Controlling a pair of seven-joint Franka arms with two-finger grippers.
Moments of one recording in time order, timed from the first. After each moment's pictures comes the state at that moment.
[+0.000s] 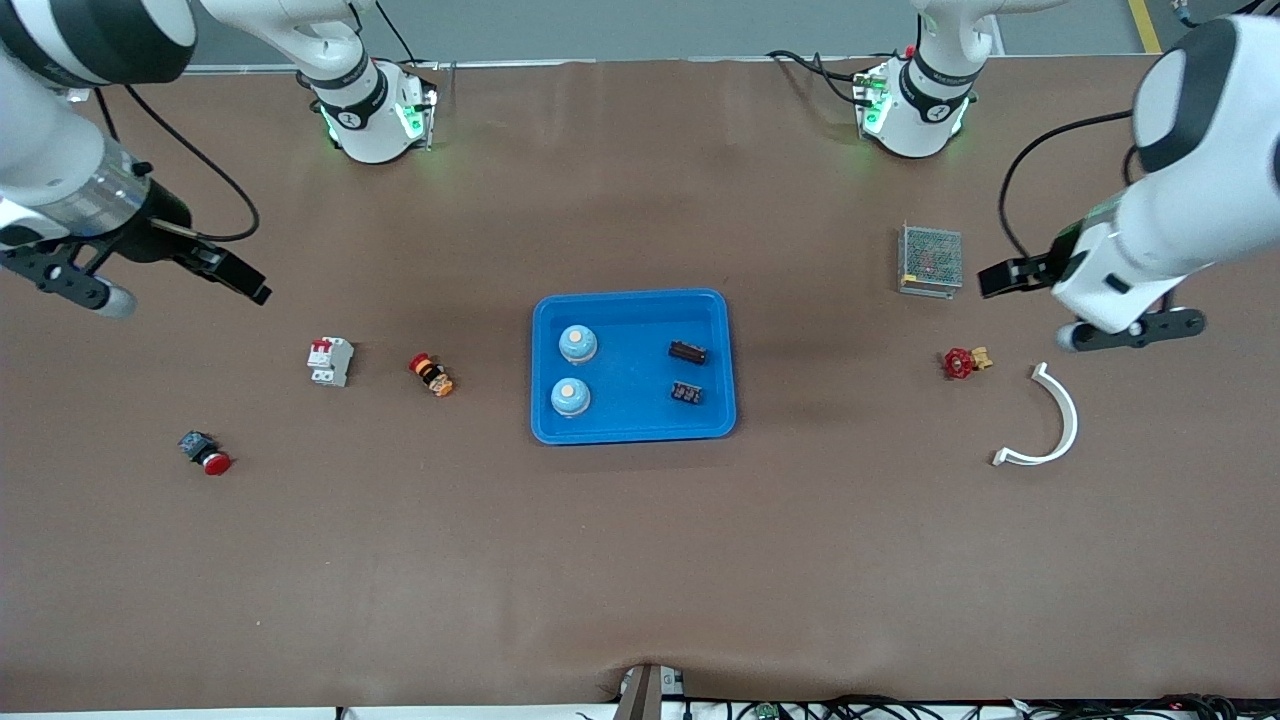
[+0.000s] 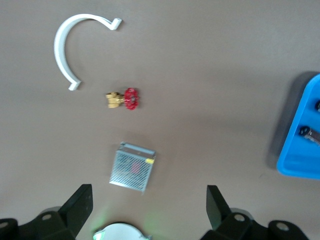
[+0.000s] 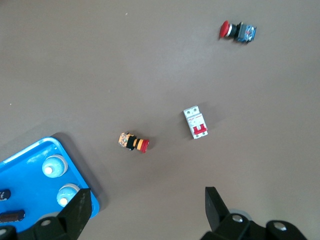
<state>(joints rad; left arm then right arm) 0.05 0.10 -0.24 -1.73 0.00 1.61 -0.35 0.12 -0.11 0.00 -1.88 0.04 1.77 0.58</state>
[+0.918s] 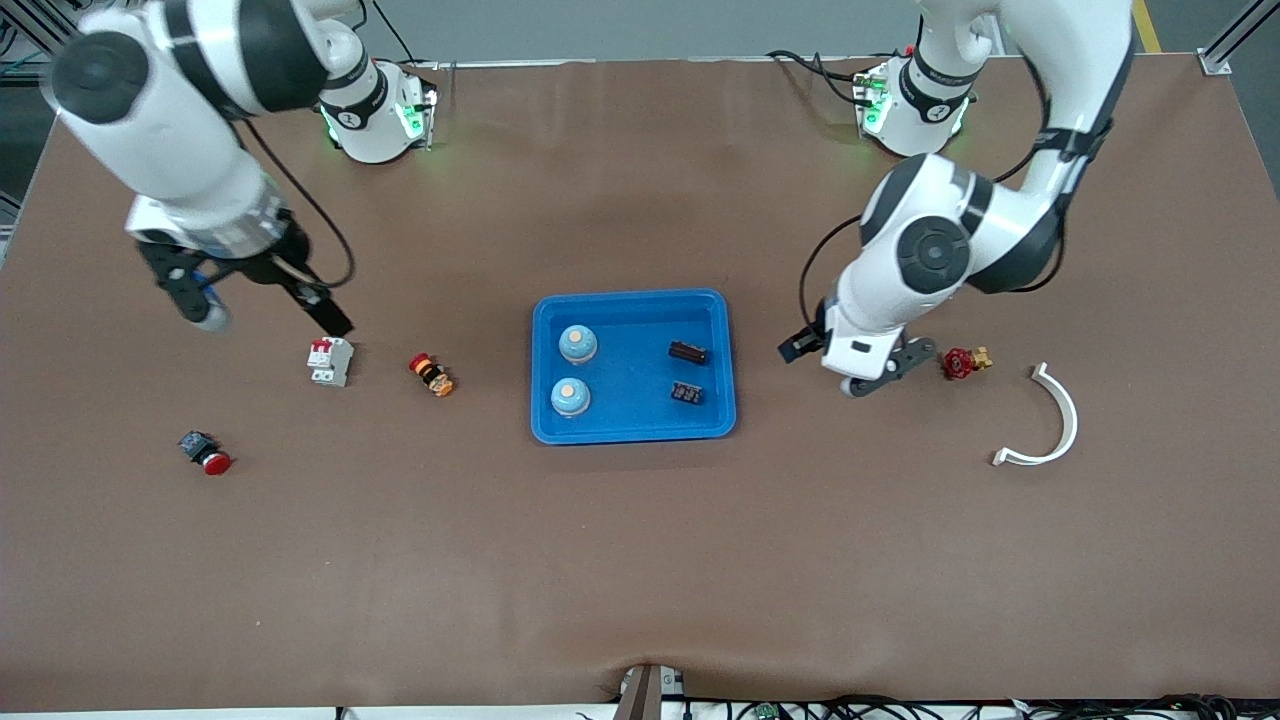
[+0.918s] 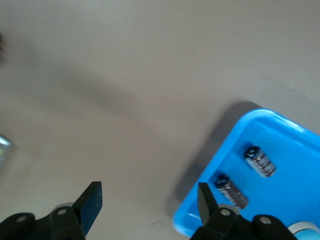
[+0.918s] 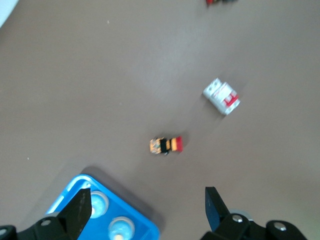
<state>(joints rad) -0.10 0.33 -0.42 -1.91 -0.02 2.13 -1.04 0.33 -0.02 0.00 -1.92 -0.05 1.94 1.25</state>
